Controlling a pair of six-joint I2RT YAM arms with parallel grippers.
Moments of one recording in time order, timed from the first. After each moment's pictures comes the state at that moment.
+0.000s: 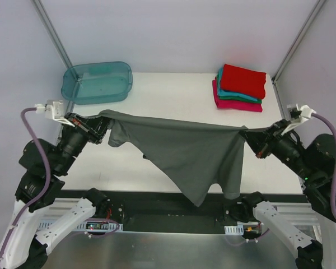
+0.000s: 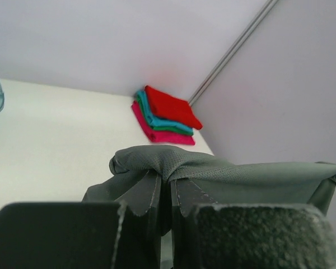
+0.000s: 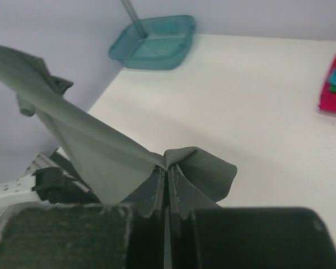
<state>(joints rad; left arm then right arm) -0.56 0.52 1.16 -0.46 -0.09 -0.55 0.44 0.63 1.43 -0.89 -0.26 0.33</state>
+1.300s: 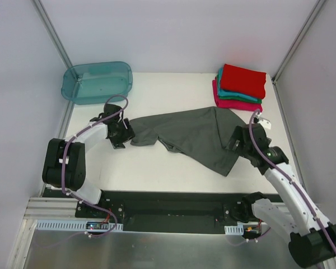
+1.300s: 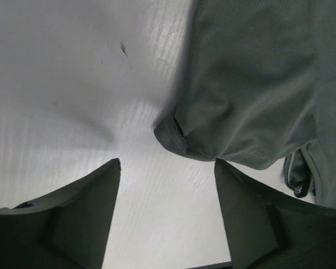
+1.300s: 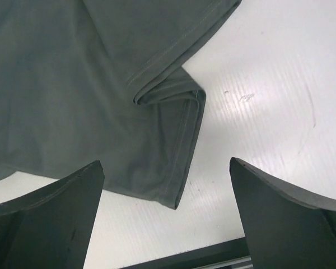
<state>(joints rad) -0.17 1.52 0.89 -0.51 0.14 -0.67 0.34 0.91 0.81 -0.79 0.37 0.58</state>
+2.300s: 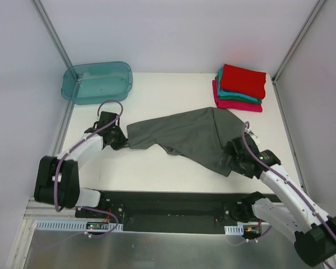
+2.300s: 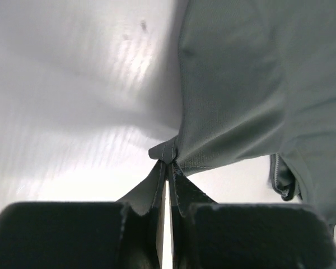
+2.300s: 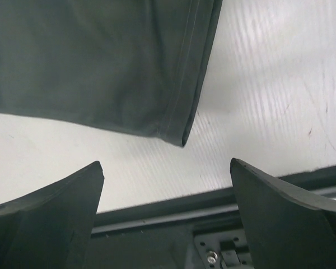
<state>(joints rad) -0.17 1.43 0.76 -0.40 0.15 -0.73 0.42 0.82 0.66 -0.92 0.21 0.76</state>
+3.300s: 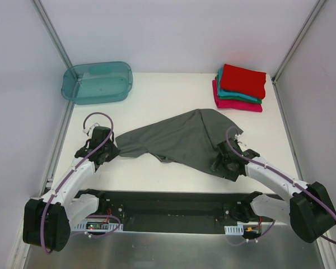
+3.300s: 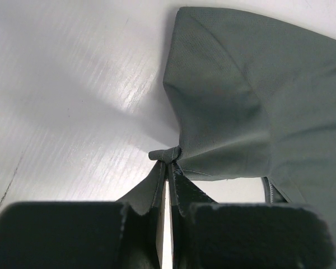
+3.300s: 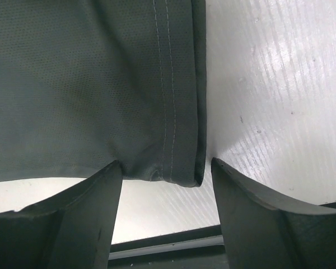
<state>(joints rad) -0.20 0.97 0.53 -0.49 -0.12 -0.82 0.56 1.10 0.53 -0.69 0.18 1.01</state>
